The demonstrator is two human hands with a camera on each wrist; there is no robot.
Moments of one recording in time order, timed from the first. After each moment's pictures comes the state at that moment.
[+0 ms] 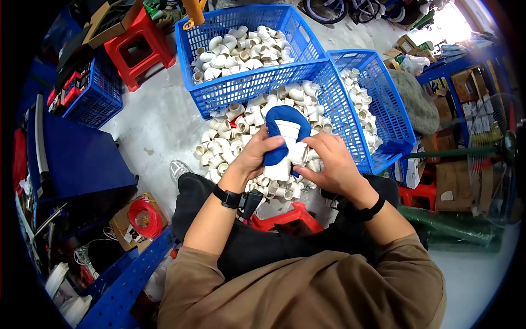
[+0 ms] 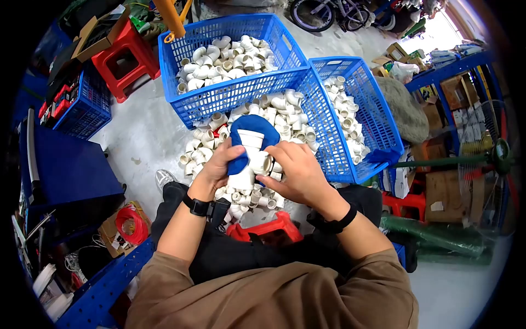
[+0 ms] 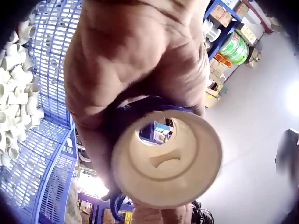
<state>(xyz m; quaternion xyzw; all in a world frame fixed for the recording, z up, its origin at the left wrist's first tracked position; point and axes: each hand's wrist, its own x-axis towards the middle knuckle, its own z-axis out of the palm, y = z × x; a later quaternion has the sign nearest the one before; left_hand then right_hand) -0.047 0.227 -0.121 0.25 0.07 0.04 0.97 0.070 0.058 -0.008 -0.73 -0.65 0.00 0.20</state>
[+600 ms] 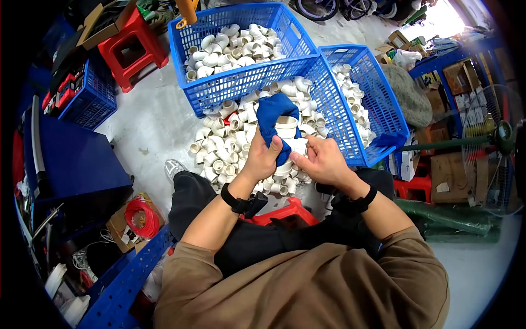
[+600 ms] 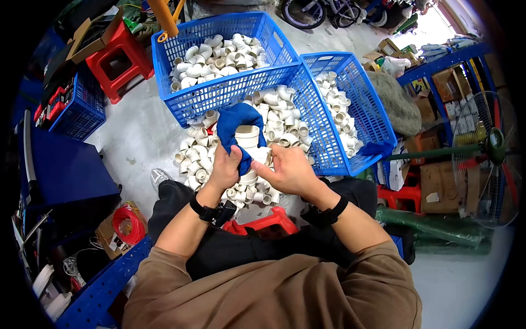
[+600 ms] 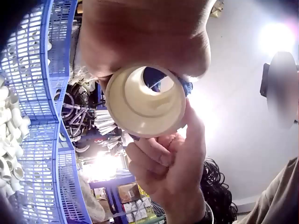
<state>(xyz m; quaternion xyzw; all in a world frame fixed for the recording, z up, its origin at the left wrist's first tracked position) -0.046 0.188 -0.105 0.59 0.02 0.36 0.72 0.060 0.053 -0.016 -0.83 -0.46 0.22 0.23</state>
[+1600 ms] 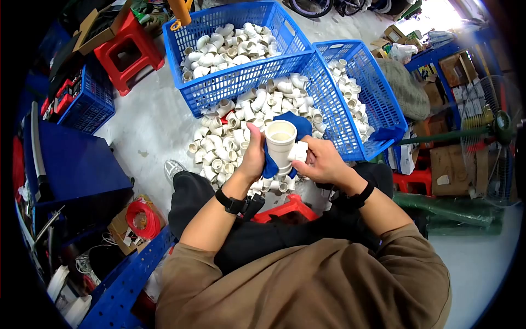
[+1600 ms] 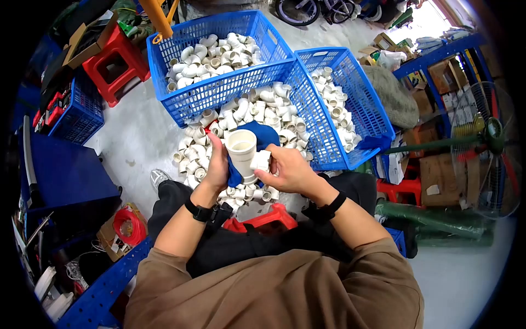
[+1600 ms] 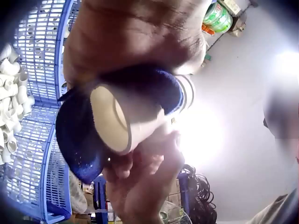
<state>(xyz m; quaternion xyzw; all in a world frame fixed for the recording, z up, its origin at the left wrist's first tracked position) -0.057 0.182 -0.105 0.35 0.05 0.11 0.93 0.065 0.029 -0.033 -0.76 -0.53 0.22 0.31</state>
